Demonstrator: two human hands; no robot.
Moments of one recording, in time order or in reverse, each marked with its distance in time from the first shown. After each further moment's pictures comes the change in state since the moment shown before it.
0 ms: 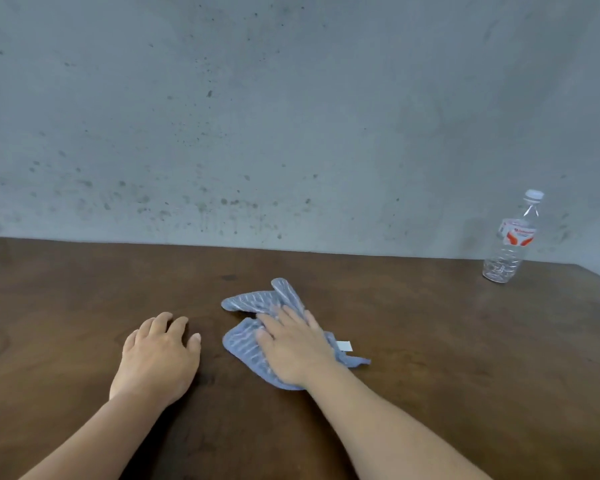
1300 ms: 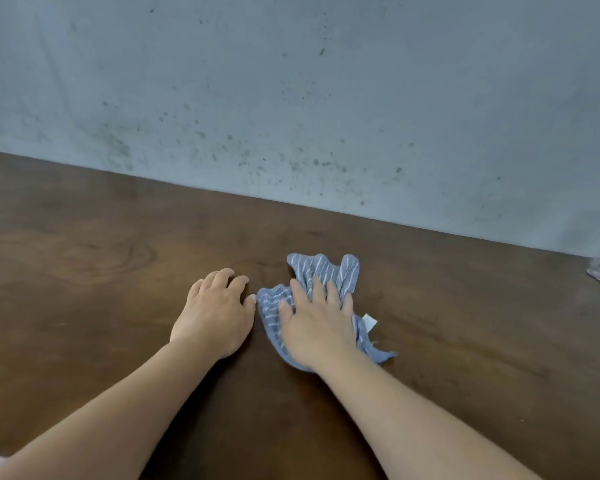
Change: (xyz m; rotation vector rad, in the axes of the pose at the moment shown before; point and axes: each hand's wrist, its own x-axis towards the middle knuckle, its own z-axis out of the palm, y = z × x) left_hand -0.056 -0.062 -0.030 -0.016 -0.003 0.042; right_hand -0.042 -0.124 0.021 0.006 -0.033 0.084
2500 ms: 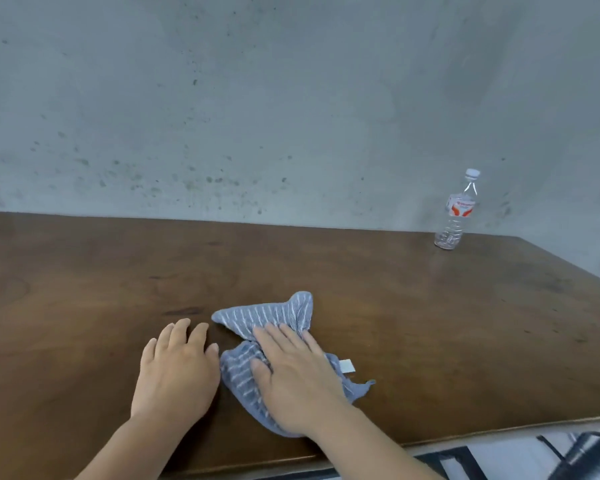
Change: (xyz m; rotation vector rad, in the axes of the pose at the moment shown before) left_hand -0.100 0.111 0.010 0.028 -0.005 0.052; right_hand -0.138 0.110 -0.008 0.009 0.103 -0.108
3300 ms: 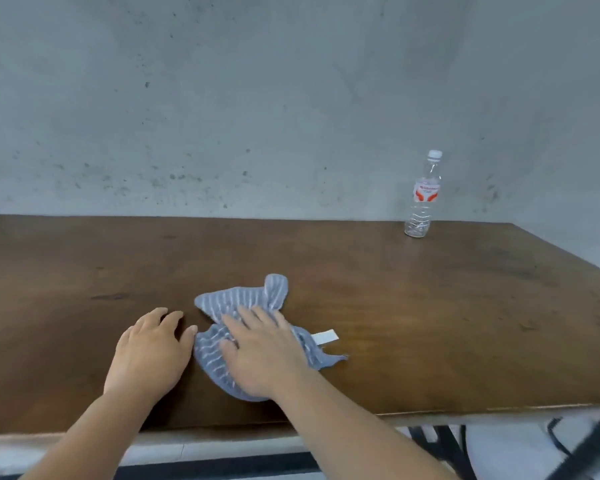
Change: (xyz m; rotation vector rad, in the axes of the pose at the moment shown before) left_hand -0.015 0.105 0.032 -0.014 0.048 -0.117; right_hand -0.024 0.114 -0.019 0.033 0.002 -0.171
